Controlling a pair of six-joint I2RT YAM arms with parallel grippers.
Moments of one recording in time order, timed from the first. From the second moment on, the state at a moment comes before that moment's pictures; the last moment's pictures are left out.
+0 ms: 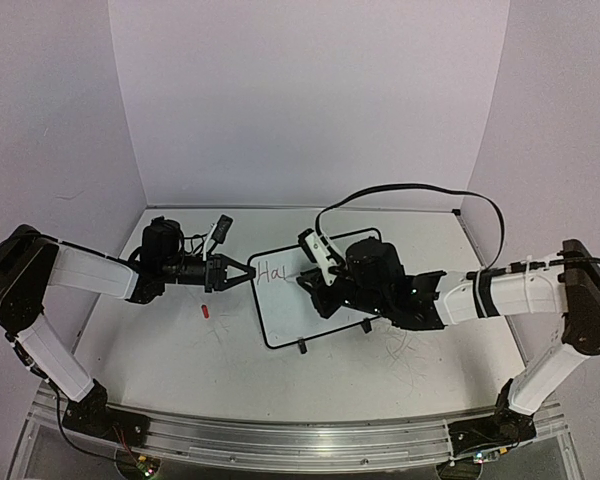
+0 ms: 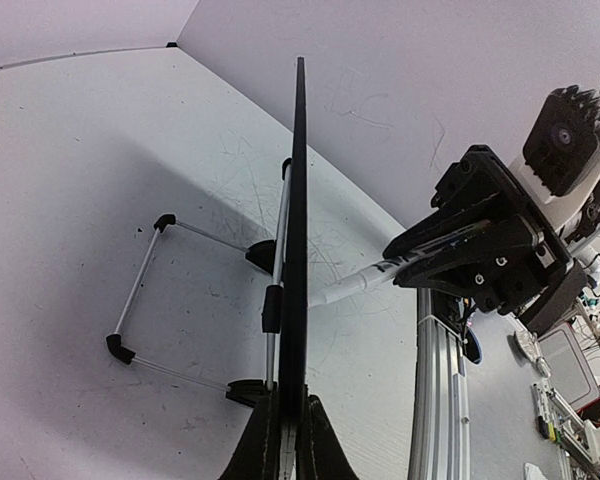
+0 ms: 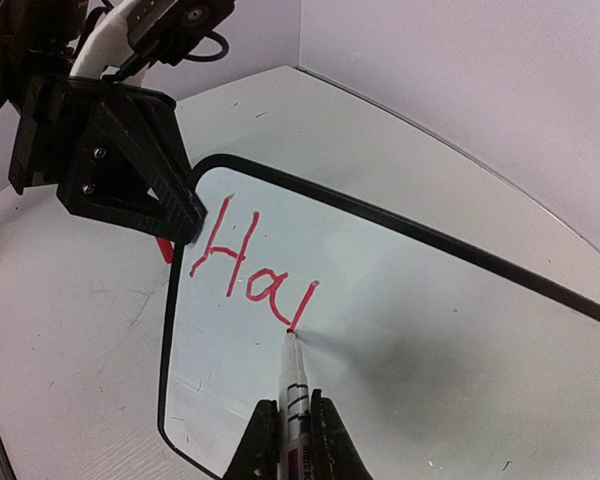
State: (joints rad) left arm -0.50 1.59 0.71 0.58 0.89 -0.34; right arm 1.02 1.61 0.97 0.25 0.17 0.03
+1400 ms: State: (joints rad) left arm -0.50 1.59 0.71 0.58 0.89 -0.34; right arm 1.01 1.59 1.01 0.26 0.19 0.06
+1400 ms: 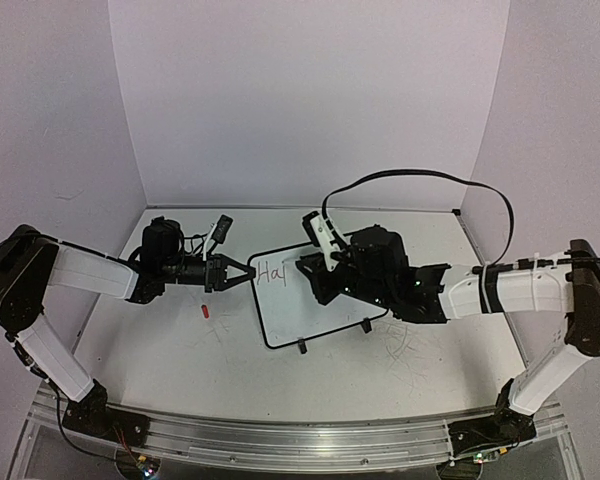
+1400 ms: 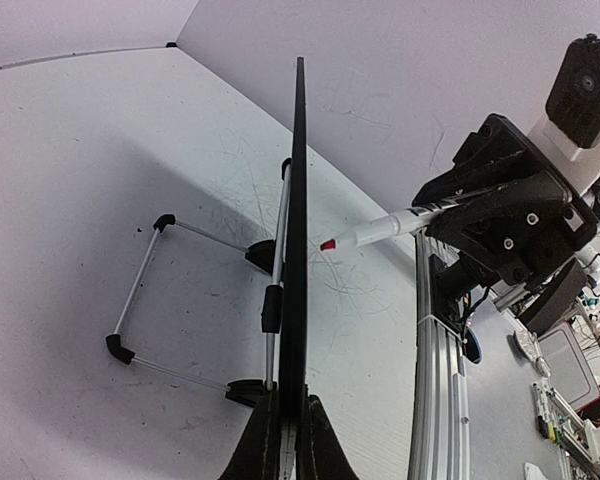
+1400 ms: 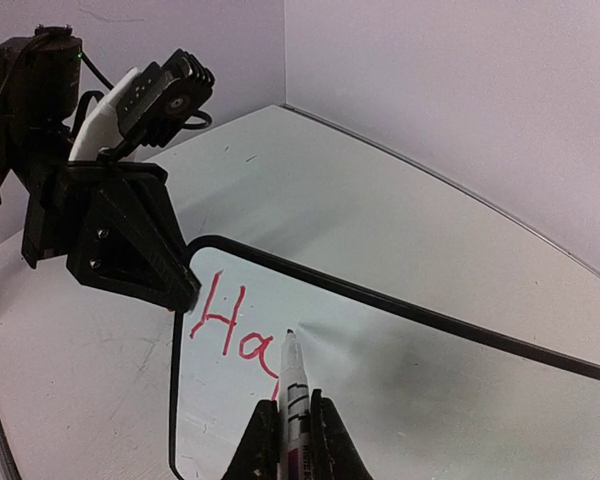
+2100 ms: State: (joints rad) left arm -0.50 1.59 0.71 0.58 0.89 -0.34; right arm 1.01 1.61 1.01 0.26 0.19 0.06
